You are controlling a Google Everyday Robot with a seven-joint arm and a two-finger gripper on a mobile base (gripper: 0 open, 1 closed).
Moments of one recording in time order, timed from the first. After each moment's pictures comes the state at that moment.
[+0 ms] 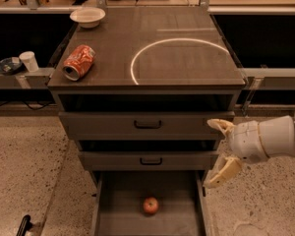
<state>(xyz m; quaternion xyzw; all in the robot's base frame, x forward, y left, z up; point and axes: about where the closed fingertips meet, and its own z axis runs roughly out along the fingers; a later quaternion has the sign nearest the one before) 0.451 -0.165 0.734 -0.56 0.71 0.23 0.35</state>
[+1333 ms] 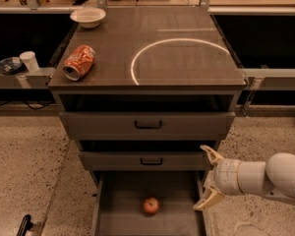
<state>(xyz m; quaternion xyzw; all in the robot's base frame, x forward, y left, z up) 0.449 -0.164 0.604 -0.59 0.69 0.13 0.40</state>
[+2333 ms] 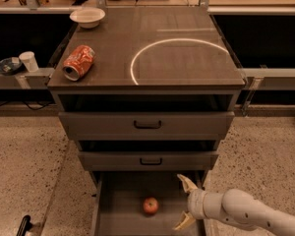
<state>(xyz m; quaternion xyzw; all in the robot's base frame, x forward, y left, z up) 0.449 -0.111 0.411 -0.62 0.66 0.13 0.40</state>
